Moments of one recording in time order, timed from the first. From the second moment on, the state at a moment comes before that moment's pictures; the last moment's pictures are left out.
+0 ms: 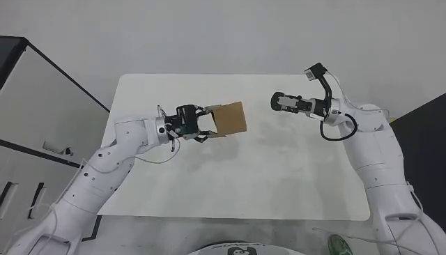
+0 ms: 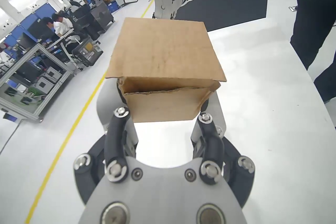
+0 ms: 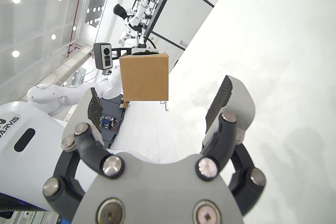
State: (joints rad) left arm 1.15 -0.98 -1.02 -1.54 1.62 -0.82 0.50; right arm -1.06 -1.14 1.36 -1.21 0.32 -0.55 1.27
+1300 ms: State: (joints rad) left arm 0.86 -1.16 -0.67 -0.86 1.52 -0.84 0.50; right arm -1.06 -1.14 1.36 -1.21 0.32 -0.55 1.27
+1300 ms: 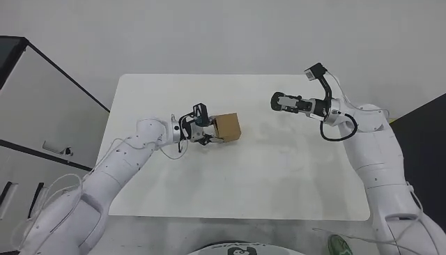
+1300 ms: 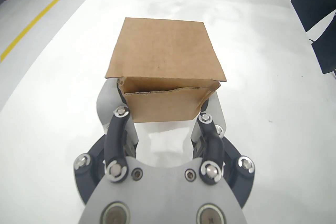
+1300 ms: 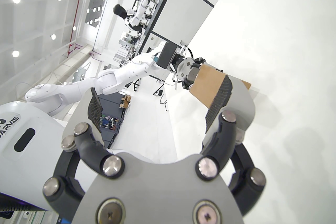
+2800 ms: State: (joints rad) left arm 0.73 -1.30 -0.58 -0.47 1.52 -0.76 0.68; right arm -1.06 -1.14 1.36 -1.21 0.32 -0.55 1.27
